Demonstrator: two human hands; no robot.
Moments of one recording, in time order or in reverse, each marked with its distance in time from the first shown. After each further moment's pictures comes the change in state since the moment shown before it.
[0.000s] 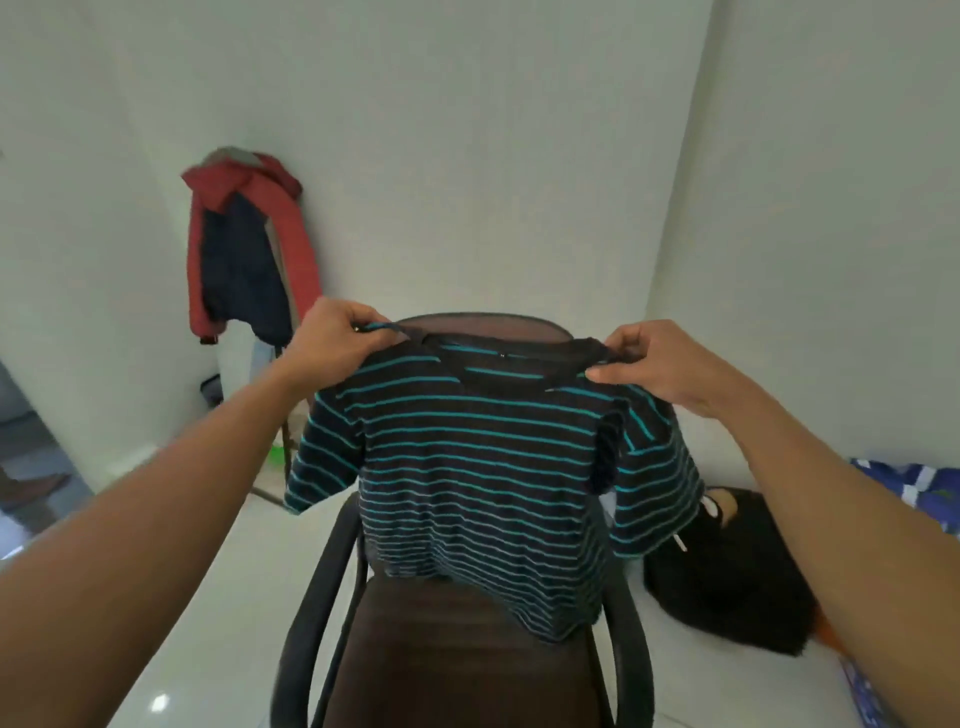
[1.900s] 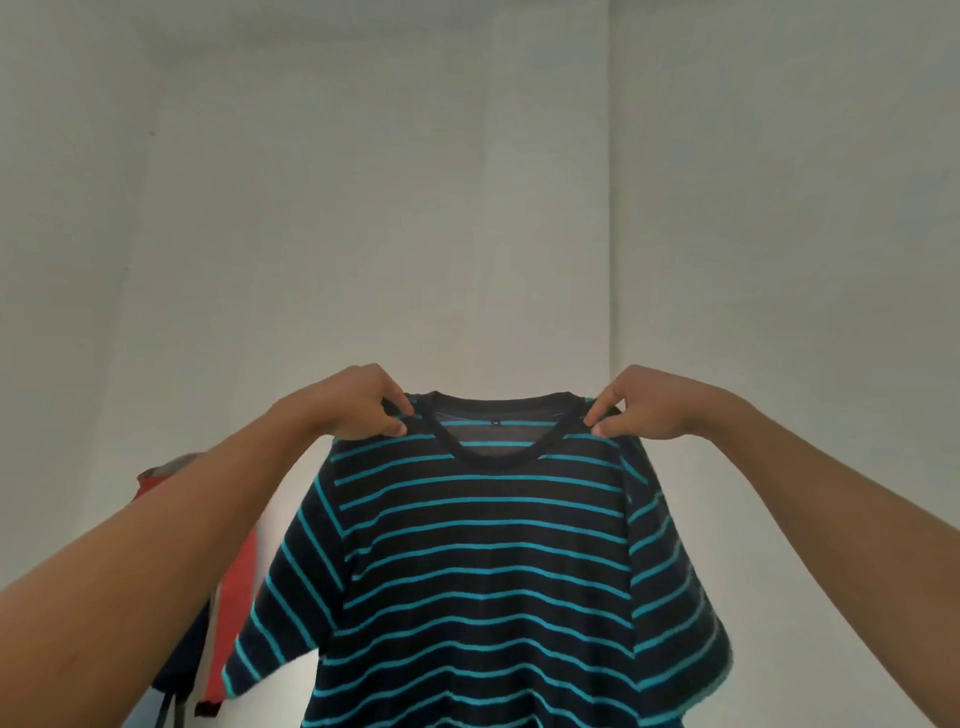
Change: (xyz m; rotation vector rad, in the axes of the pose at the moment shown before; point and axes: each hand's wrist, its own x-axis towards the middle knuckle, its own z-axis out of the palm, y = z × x) left_hand 0.092 0.136 -0.279 0.553 -0.064 0.404; right_hand -0.012 -0.369 0.003 -0.933 0.329 -0.177
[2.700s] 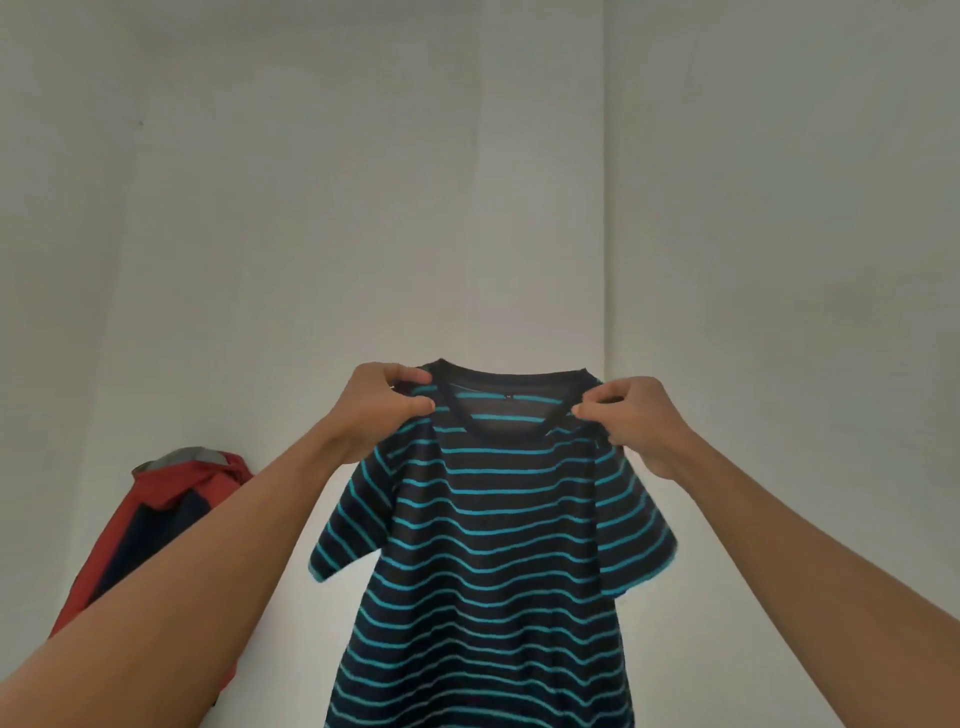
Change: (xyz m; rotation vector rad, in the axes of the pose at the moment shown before) left_hand 0.017 0.032 0.049 -1.006 0.307 -0.133; right_hand 0.005 0.016 0.051 0.795 0.436 0.244
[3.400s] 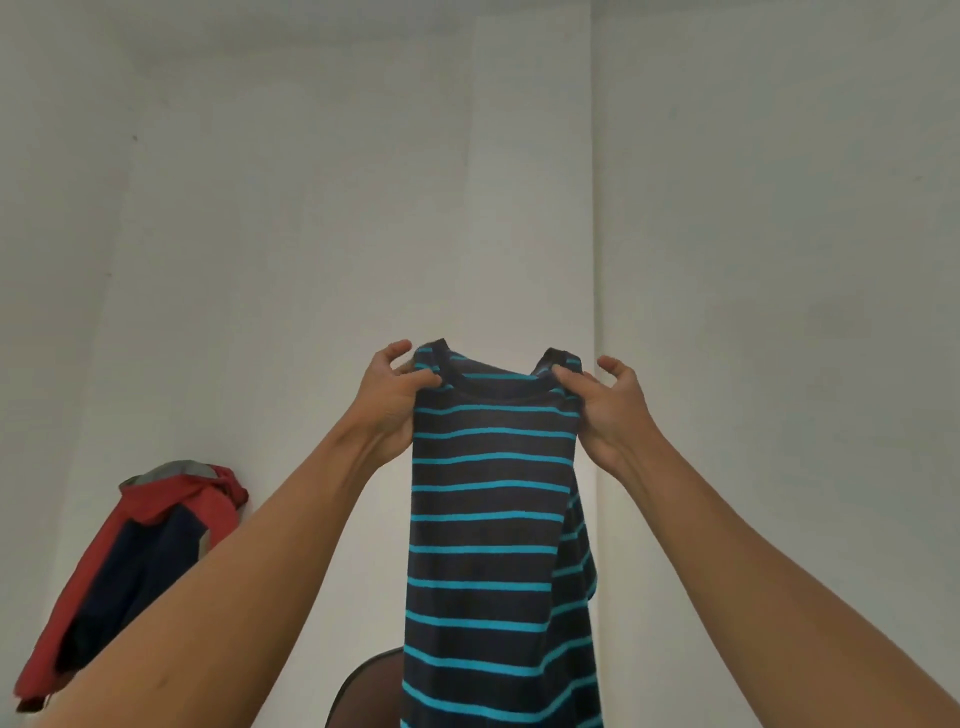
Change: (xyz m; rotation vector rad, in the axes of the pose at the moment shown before) left_hand -0.004 0.034 0.034 -0.634 0.024 -0.059; right_hand -0.004 -0.025 0.015 0.786 -0.001 0.047
